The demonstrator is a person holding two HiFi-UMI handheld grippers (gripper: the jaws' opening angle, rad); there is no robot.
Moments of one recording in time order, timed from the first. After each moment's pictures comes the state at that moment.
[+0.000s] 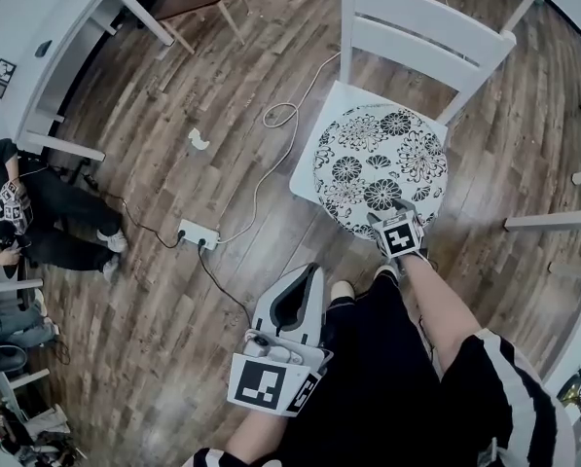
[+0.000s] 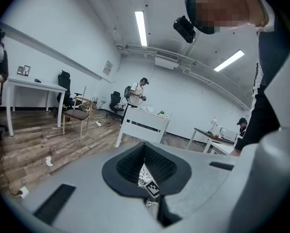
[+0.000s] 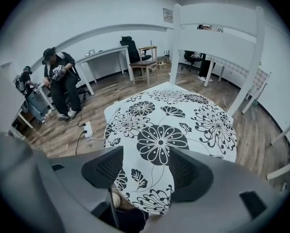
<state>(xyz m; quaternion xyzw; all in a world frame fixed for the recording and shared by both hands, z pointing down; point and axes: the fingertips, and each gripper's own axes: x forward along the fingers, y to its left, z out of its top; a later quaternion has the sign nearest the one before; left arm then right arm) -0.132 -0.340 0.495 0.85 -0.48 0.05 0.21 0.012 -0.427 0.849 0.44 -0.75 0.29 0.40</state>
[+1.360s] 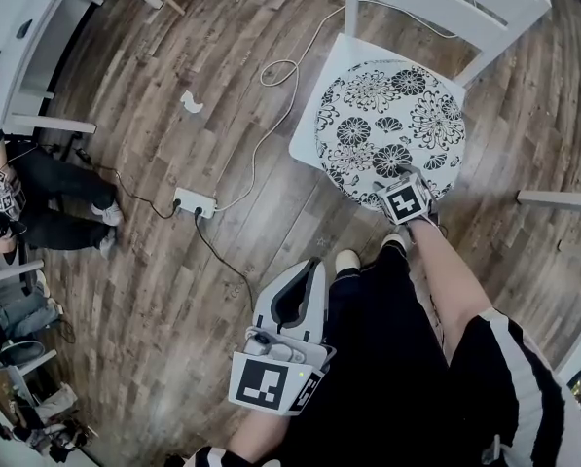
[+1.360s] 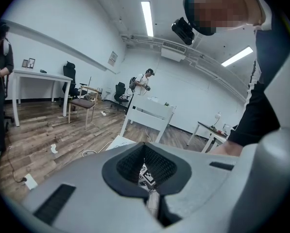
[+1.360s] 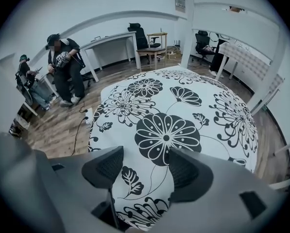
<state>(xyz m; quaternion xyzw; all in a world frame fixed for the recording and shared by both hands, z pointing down) -0.138 -0.326 0.557 0.83 -0.49 0.09 0.25 0.006 -0.430 0.913 0.39 -0.75 0.30 0.45</state>
